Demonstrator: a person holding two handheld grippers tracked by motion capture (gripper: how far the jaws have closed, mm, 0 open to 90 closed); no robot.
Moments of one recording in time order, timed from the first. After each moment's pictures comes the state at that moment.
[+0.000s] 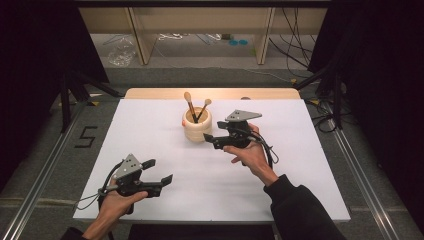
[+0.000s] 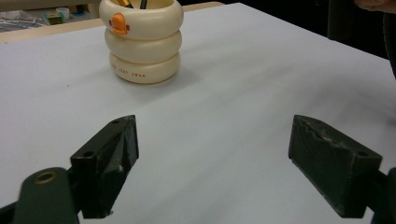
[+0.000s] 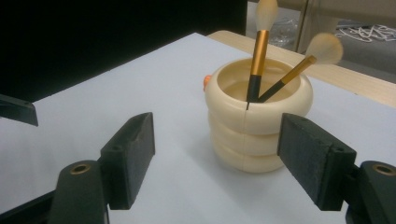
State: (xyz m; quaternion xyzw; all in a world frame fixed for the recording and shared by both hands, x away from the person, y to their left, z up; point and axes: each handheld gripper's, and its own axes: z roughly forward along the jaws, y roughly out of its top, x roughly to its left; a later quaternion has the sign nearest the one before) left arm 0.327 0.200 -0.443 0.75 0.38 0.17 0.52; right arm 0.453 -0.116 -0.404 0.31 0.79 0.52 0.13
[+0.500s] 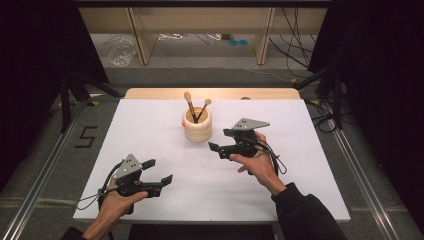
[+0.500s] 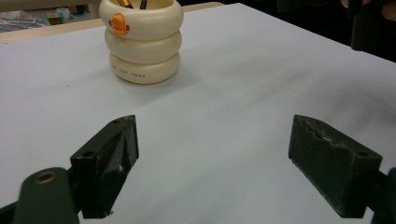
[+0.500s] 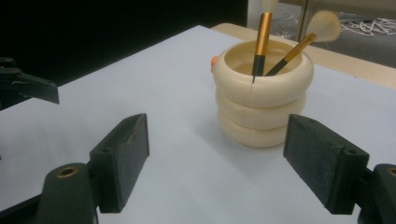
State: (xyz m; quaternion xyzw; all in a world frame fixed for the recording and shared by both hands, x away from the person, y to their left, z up) left arm 0.326 0.200 -0.443 0.75 0.38 0.17 0.52; right arm 0.428 -0.132 -0.409 0.31 0.79 0.51 0.12
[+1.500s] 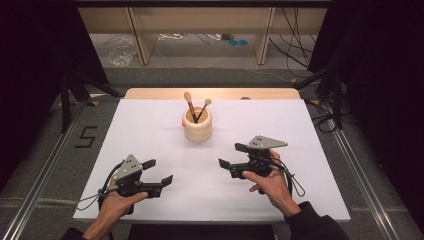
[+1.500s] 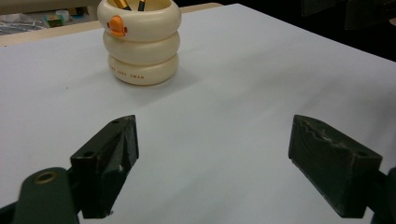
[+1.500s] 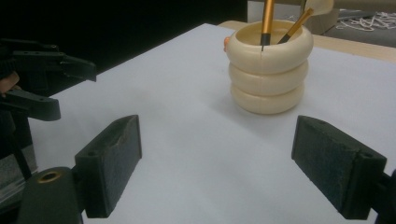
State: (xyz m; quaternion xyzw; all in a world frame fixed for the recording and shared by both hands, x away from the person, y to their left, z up) left arm 0.326 0.199 -0.443 0.75 0.38 0.17 0.52; right arm 0.377 -0.162 -0.416 0.33 0.77 0.53 0.11
